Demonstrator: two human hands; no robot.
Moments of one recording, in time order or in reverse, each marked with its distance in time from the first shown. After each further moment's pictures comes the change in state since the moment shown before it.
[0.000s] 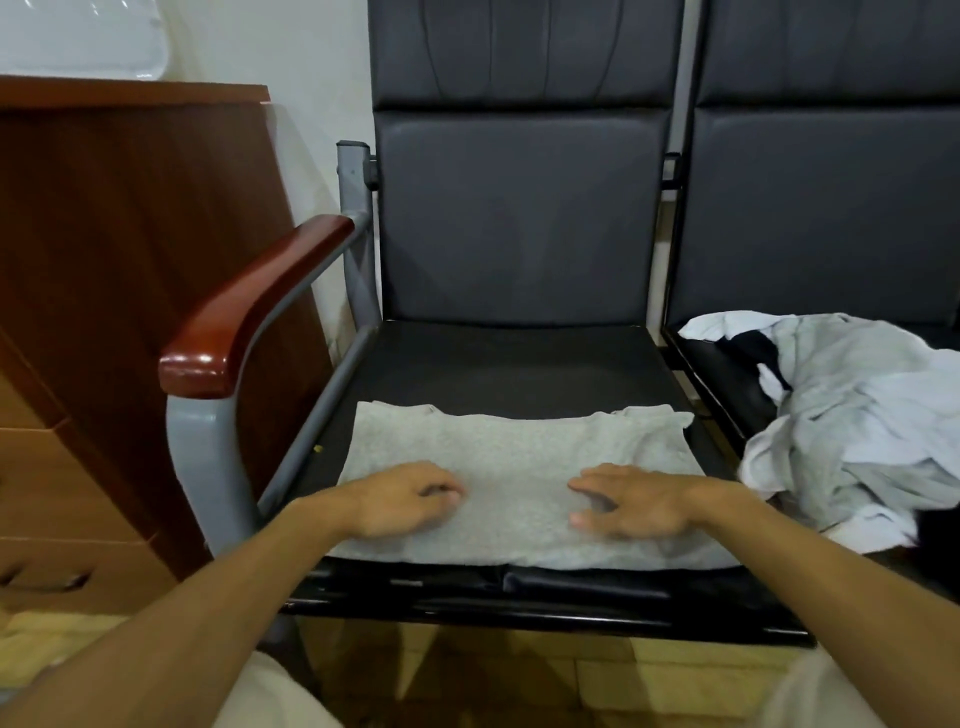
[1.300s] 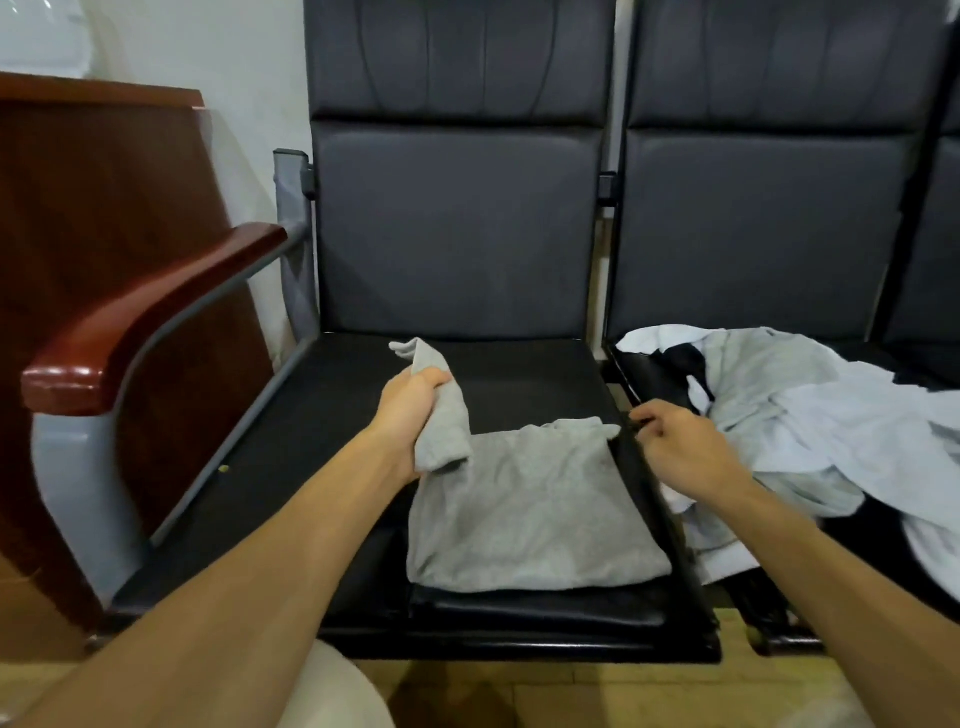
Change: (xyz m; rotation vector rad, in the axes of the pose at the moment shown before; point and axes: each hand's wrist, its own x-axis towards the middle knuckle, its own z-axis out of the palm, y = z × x) left_hand 0.058 0.122 -0.019 -1.349 0.571 -0.144; right_hand -0.037 0.086 -0.020 0.419 0.854 0.304
